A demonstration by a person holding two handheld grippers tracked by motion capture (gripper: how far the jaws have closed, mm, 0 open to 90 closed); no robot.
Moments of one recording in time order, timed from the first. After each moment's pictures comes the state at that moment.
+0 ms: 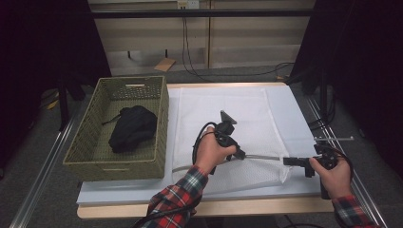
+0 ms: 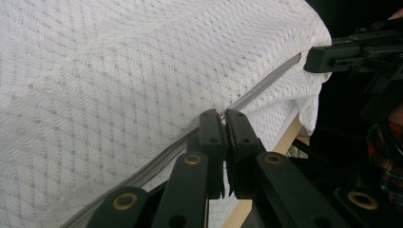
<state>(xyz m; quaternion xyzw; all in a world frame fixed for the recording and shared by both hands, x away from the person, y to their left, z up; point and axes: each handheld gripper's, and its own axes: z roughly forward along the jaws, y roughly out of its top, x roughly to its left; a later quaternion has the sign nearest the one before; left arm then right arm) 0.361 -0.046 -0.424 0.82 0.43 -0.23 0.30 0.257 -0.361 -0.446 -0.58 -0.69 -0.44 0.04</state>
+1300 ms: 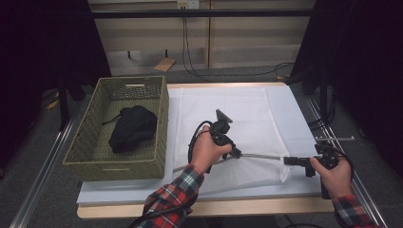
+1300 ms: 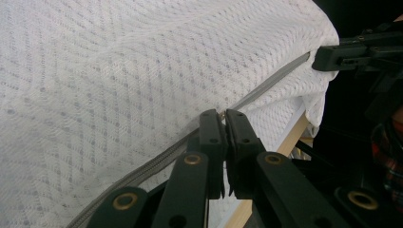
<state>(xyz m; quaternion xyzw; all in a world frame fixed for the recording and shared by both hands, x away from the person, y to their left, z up) 0.364 -0.034 -0.420 0.82 0.44 -0.22 0.29 0.258 -0.362 -0.446 -0.57 -0.69 -0.44 0.04</state>
